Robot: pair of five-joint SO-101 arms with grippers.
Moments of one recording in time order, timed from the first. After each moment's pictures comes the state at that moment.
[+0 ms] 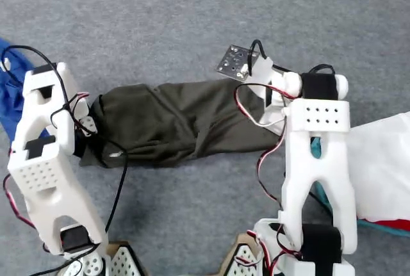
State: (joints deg) left arm -21.5 37.2 -7.7 92.3 -2.5; right arm -0.3 -18.9 14.3 87.9 51.2
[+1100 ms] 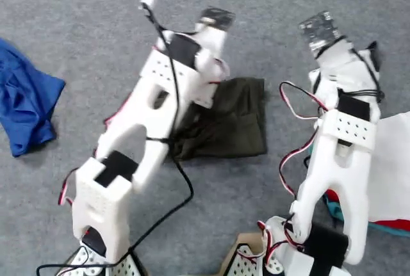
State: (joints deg) left arm 29.2 22.6 -38.7 96.7 -2.6; right arm 18.8 -18.9 32.0 27.7 32.4
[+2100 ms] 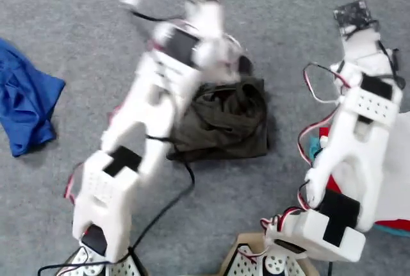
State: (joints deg) left arm 22.4 28.2 -61.8 98.9 14.7; right arm 20.4 -3.2 11.8 45.0 30.1
